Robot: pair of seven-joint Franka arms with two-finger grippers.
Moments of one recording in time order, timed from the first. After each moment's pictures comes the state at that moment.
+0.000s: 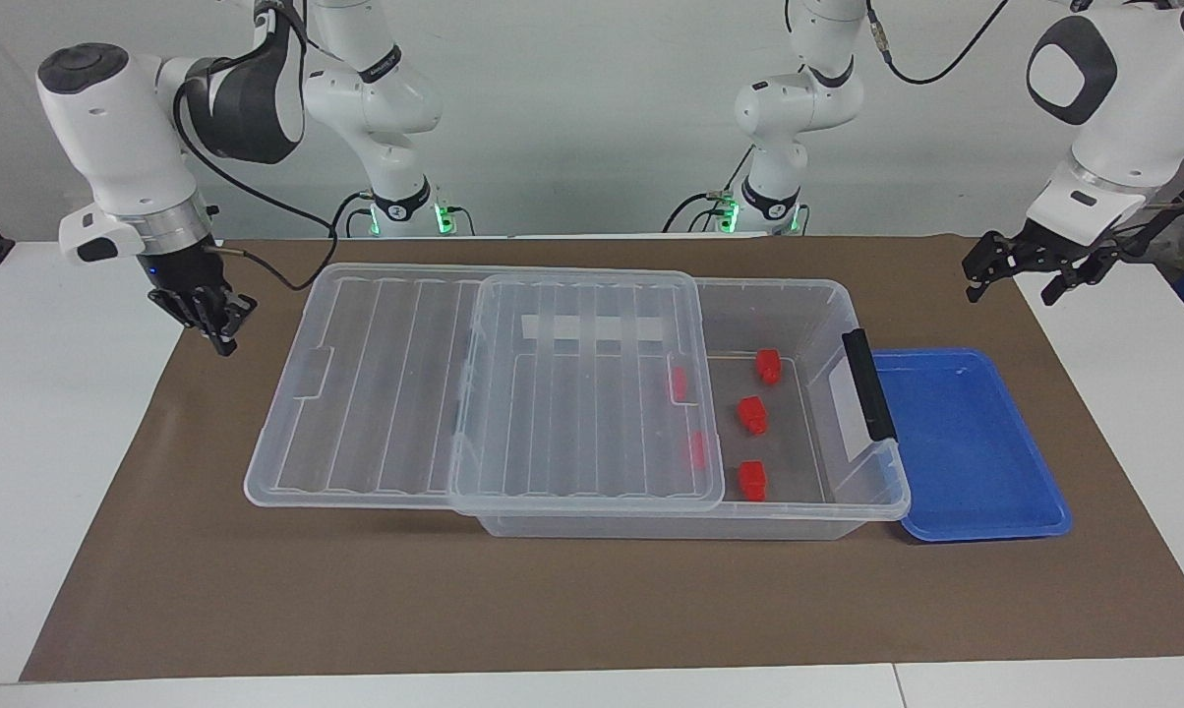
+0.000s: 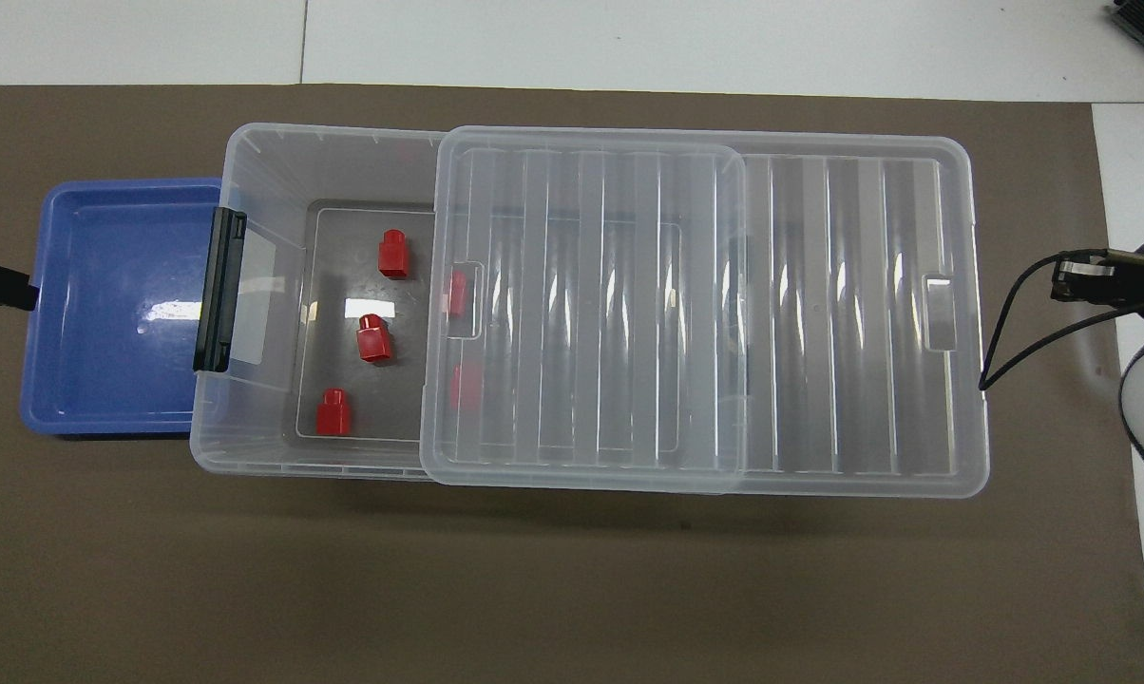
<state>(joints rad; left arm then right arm) 0.14 0.05 -0.06 -1.61 0.05 1.68 0.27 -0.14 -0.04 0.00 -1.93 -0.05 2.08 0.17</state>
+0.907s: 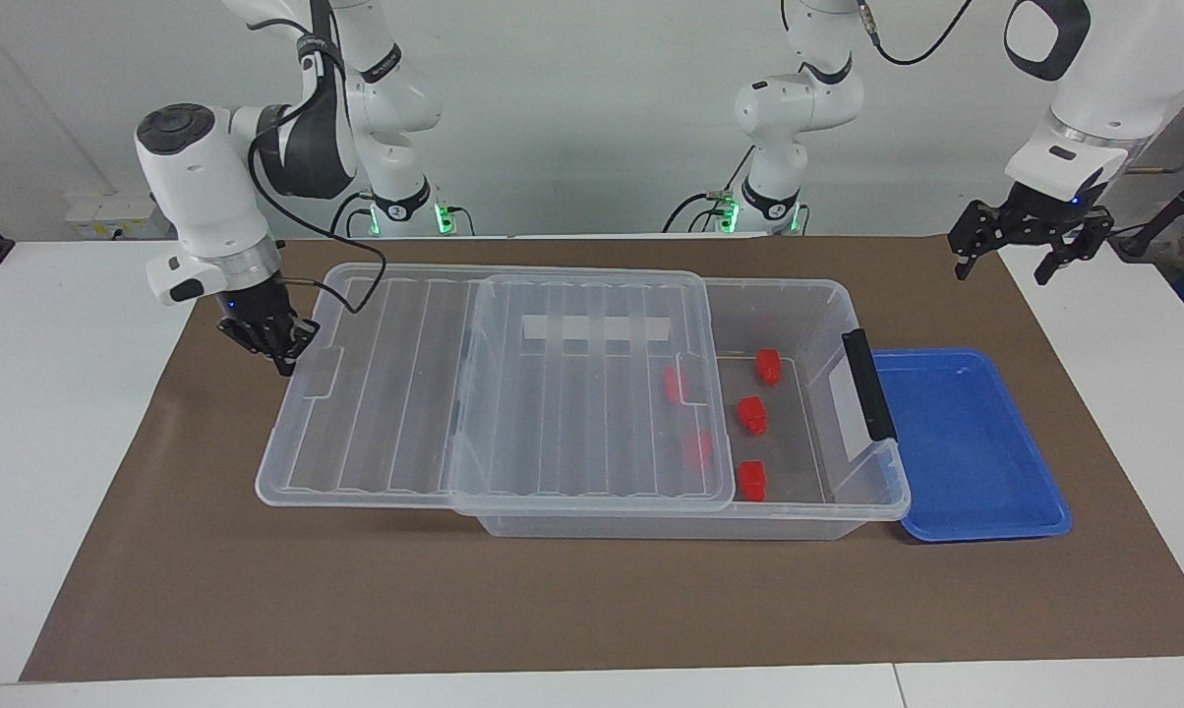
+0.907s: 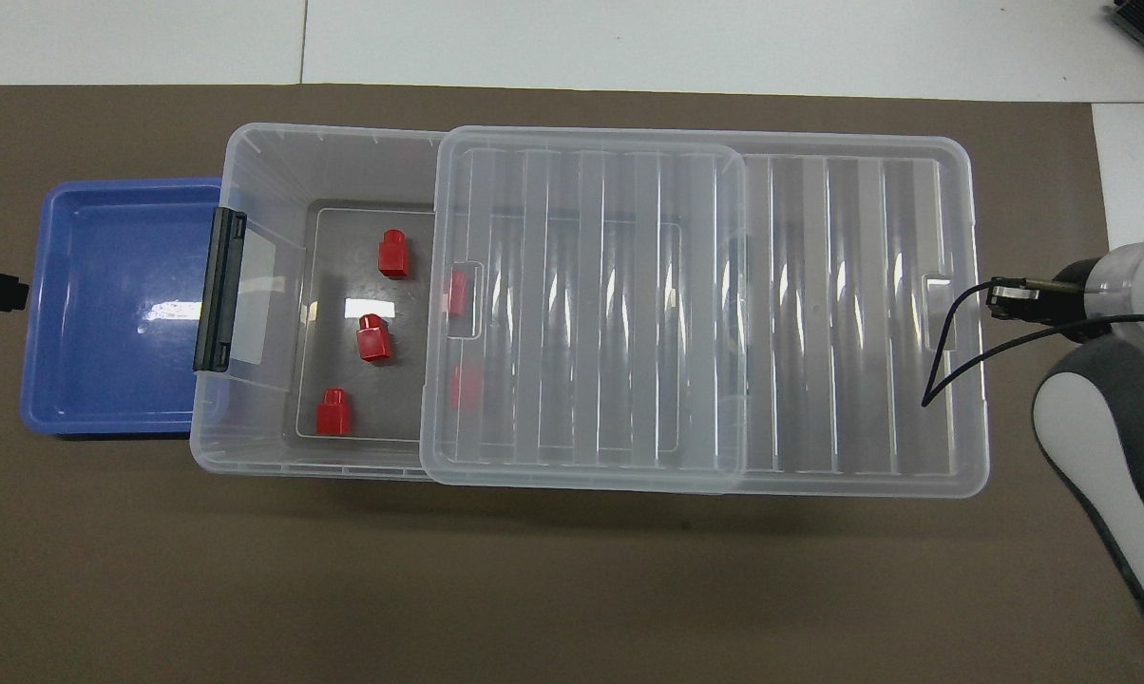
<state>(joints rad) 0.12 -0.03 -0.09 -1.63 0.05 1.69 0.28 -0.02 -0.03 0.01 -2.05 -0.04 2.16 0.17</state>
